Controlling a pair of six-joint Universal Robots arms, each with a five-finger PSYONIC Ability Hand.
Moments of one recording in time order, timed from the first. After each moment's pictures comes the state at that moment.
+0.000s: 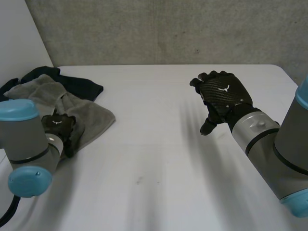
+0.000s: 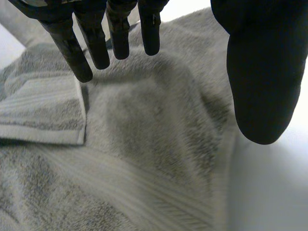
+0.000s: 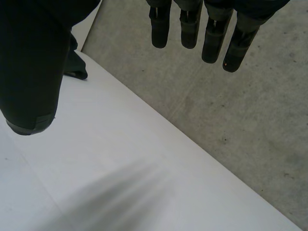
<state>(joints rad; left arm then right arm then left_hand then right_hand) 4.47 -2.07 -1.65 3.34 -1.75 3.49 2.08 -1.37 1.58 -0.10 1.50 2.85 0.28 0.27 0.27 0.28 0.10 0.19 0.21 0.21 0.23 0.06</state>
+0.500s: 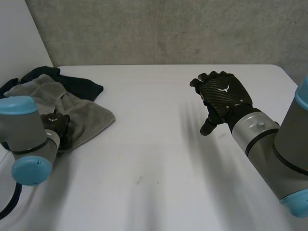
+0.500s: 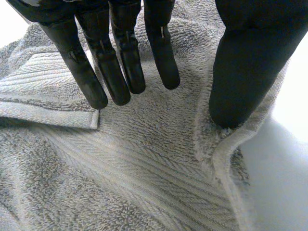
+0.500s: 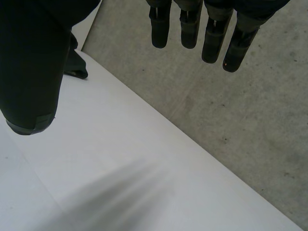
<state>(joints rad) 4.53 -2.20 -1.52 3.33 -1.75 3.50 2.08 -1.37 1.58 -0.10 1.50 2.85 0.82 0.82 0.82 0.82 0.64 0.19 0.21 0.21 0.23 0.06</state>
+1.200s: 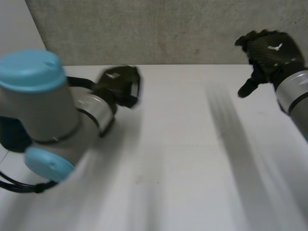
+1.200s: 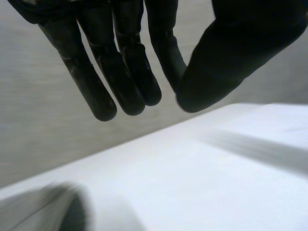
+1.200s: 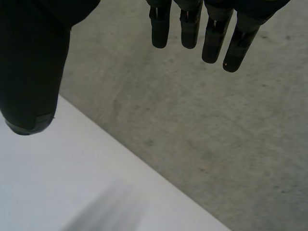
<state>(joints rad) 4.12 -1.98 -1.31 3.19 -1.55 3.07 1.87 -1.43 1.45 -0.05 1.48 2.86 1.13 1.19 1.19 1.20 0.98 0.19 0.21 0.21 0.23 0.06</state>
